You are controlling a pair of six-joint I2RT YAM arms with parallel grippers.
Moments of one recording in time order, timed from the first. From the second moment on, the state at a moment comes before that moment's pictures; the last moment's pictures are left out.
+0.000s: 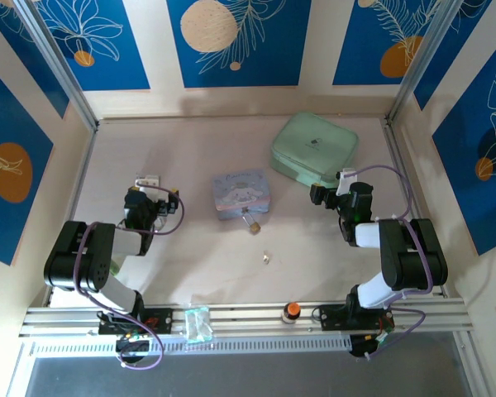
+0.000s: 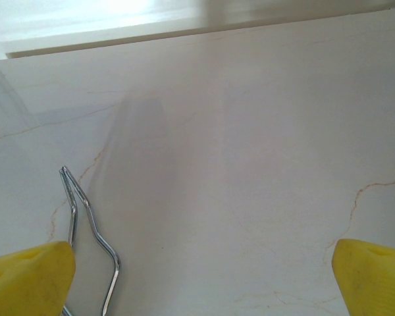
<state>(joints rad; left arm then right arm) -0.08 1.56 0.36 0.85 -0.07 0.06 0.00 1.52 0.40 0.71 -0.17 0.09</state>
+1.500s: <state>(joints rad) -0.32 0.83 0.48 -0.20 0.24 -0.63 0.35 0.95 0.58 -0.40 -0.35 0.50</state>
